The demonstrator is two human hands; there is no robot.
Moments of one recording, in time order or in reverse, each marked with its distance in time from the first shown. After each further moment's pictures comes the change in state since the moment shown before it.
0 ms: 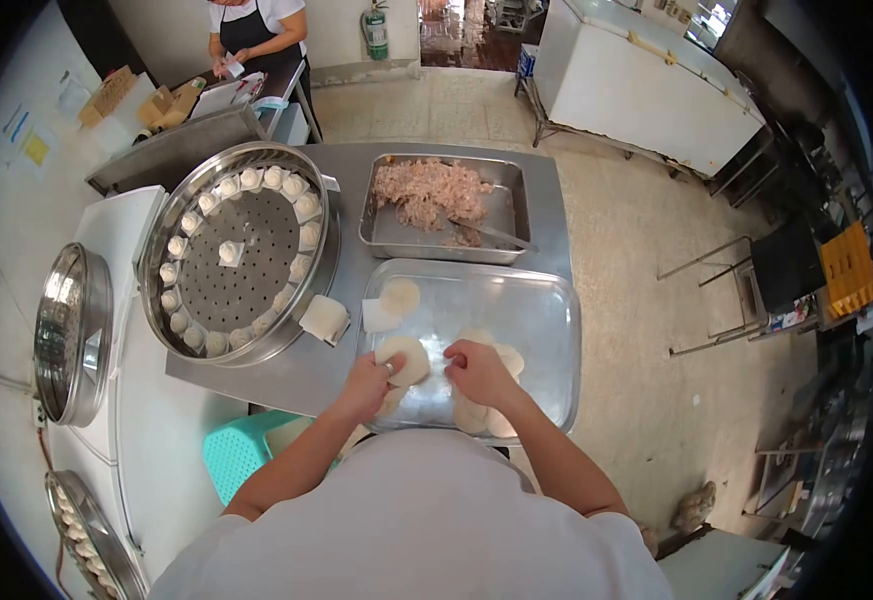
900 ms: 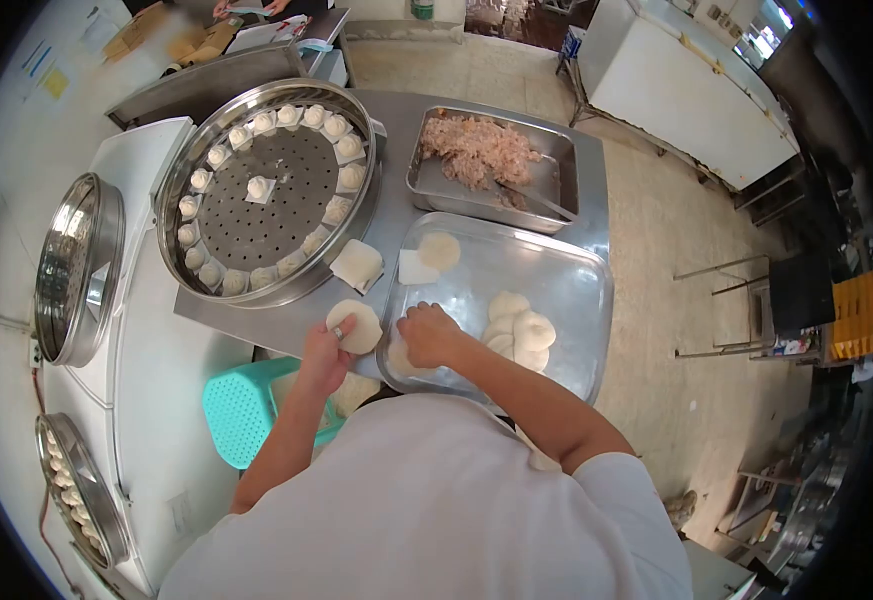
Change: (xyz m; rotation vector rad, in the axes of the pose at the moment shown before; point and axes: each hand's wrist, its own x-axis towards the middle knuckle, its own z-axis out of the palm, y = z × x) left_hand -0.055 0.003 -0.097 -0.390 0.247 0.119; right_hand 0.063 -0.059 0.109 -0.815 -0.448 -0.371
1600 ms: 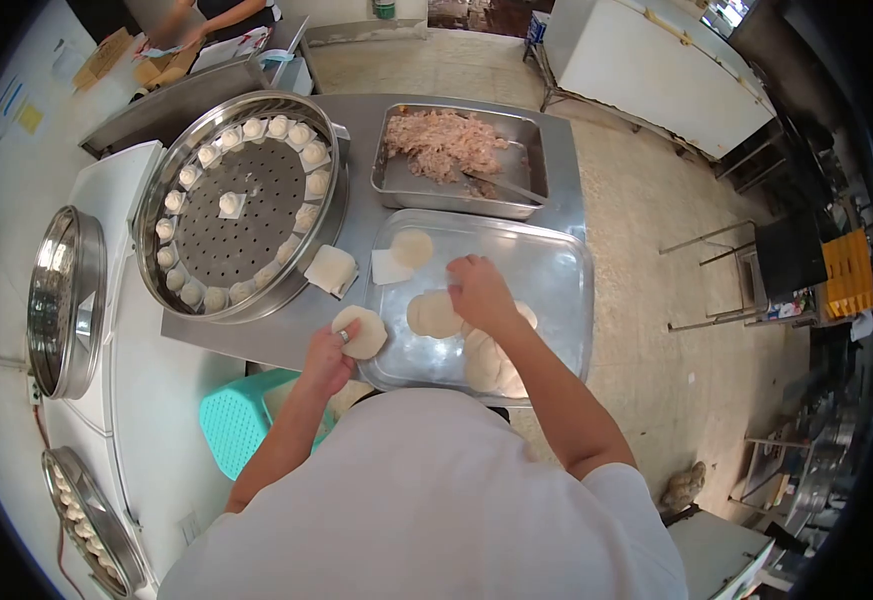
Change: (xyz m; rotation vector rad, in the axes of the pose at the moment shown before) left_hand 0.014 -0.024 0.018 0.042 -0.131 -0.097; right_hand -0.063 0.086 -0.022 0.319 0.620 0.292
